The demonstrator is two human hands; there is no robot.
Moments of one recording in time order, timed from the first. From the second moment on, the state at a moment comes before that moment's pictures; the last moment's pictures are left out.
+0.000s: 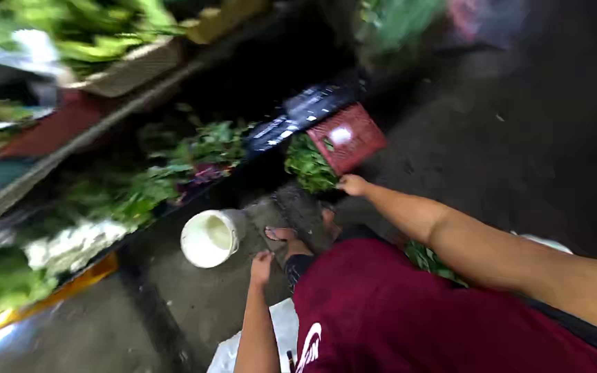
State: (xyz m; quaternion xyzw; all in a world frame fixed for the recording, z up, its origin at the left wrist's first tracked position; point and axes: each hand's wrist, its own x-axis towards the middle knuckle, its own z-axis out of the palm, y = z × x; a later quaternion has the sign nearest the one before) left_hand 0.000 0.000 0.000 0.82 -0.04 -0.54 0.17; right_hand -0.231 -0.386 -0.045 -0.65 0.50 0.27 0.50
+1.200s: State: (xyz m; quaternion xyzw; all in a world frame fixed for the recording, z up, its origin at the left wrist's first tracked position) left_hand 0.041 -0.370 -0.268 0.79 -0.55 -0.24 0.11; right_hand -0.209 -0.491 -0.303 -0.75 0.65 0.06 0.11
